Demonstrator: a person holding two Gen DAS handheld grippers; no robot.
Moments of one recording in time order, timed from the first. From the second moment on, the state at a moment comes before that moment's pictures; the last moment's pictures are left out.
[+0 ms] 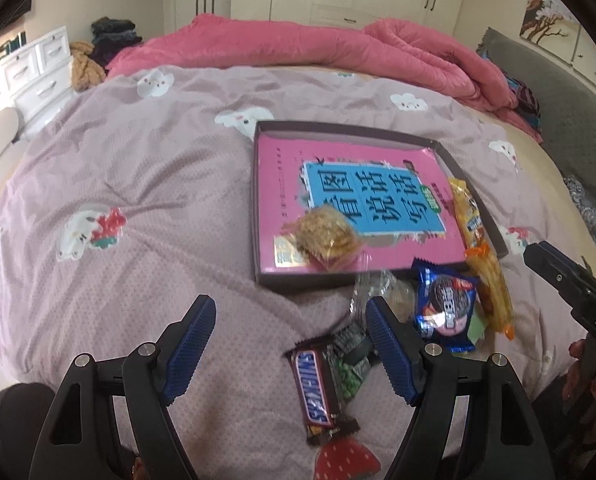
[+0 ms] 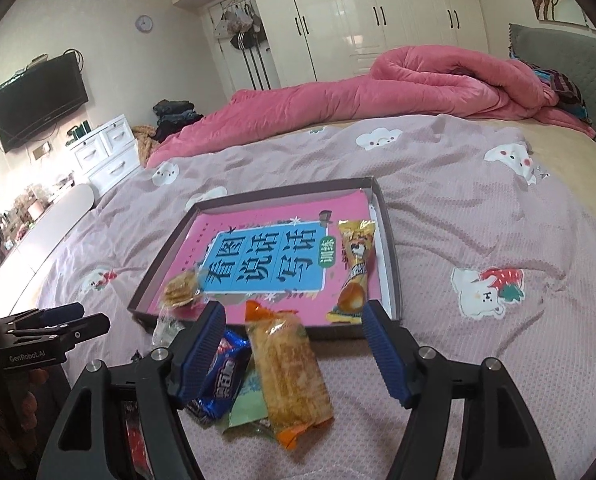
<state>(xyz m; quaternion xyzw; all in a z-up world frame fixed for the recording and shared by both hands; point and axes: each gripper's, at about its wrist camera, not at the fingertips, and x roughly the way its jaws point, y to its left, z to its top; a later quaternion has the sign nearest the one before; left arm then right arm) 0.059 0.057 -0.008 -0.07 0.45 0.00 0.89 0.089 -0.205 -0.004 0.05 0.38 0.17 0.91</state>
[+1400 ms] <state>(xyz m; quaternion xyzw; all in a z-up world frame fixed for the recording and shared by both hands) 0.043 0.054 -0.060 -0.13 0.54 -0.03 0.83 0.081 -0.195 -0.050 0.01 0.46 0.16 0.87</state>
